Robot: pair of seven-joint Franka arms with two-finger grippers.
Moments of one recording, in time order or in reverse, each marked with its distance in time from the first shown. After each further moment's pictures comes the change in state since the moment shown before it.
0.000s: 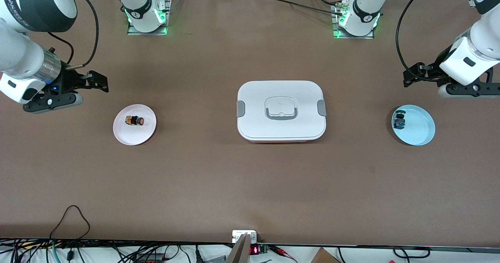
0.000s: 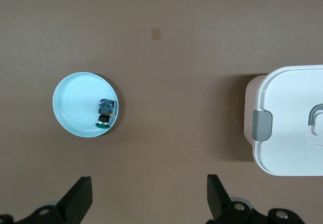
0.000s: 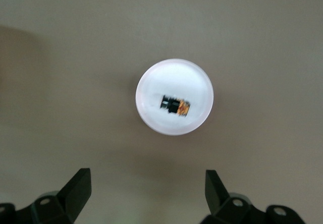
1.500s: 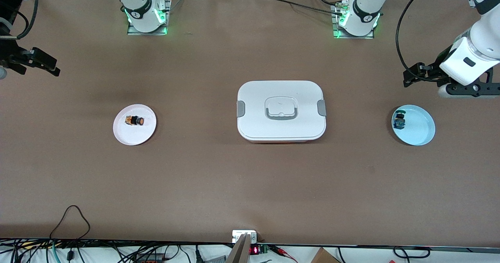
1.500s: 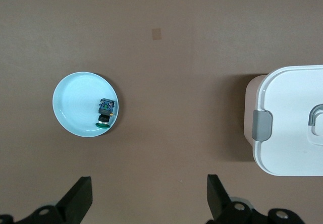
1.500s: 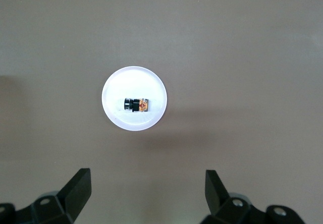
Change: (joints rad) left arm 0.000 0.000 0.000 0.000 0.000 -0.001 -0.001; right arm -0.103 -0.150 -0.043 0.007 -0.056 -0.028 0.029
